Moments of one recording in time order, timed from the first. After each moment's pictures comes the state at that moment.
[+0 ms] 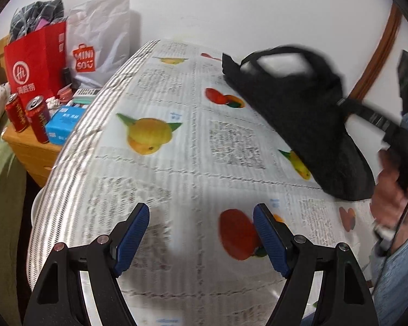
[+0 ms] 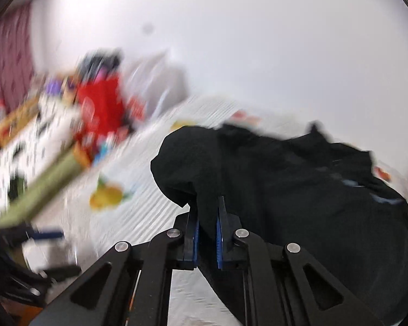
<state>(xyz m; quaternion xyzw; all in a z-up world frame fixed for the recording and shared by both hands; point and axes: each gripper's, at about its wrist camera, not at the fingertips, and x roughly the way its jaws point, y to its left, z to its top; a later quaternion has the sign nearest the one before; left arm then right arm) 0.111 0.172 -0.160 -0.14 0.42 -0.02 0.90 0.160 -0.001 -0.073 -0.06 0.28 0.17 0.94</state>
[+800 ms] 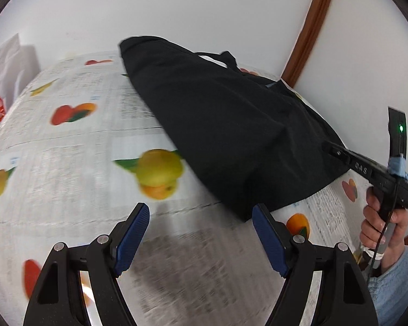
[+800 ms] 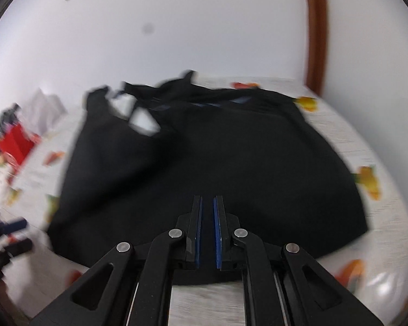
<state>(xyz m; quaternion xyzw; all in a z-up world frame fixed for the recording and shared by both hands) 0.179 -0.026 -0.165 -0.06 0.42 -0.13 0.90 0.114 -0.284 -0.156 0.05 0.33 -0.04 0.94</state>
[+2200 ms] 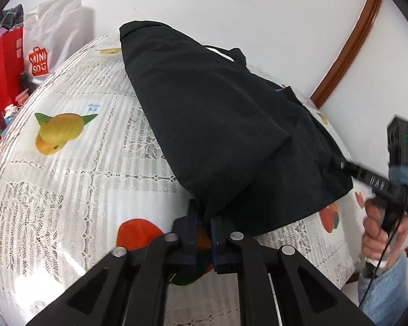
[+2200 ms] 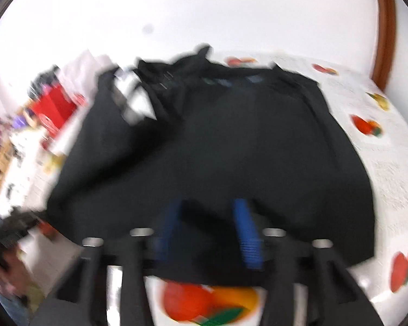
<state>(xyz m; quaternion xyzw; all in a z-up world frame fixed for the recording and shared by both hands) 0.118 0.091 -0.173 -0.14 0.42 -0.09 0.89 0.124 -0.184 -0.146 0.05 0.38 0.11 0.92</state>
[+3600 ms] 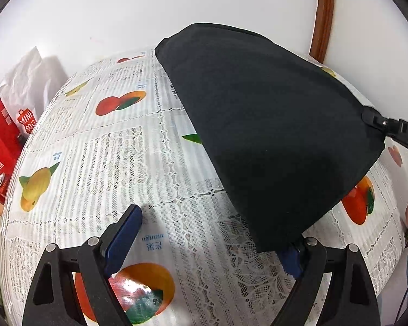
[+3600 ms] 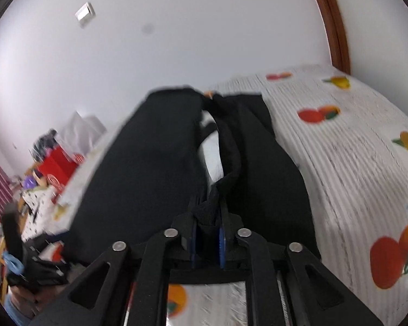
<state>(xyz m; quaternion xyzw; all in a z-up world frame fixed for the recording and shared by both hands) 0.159 -0.001 -0.180 0.04 0.43 -0.05 0.90 0.094 -0.256 -0.164 0.16 0.30 0.07 0.94</state>
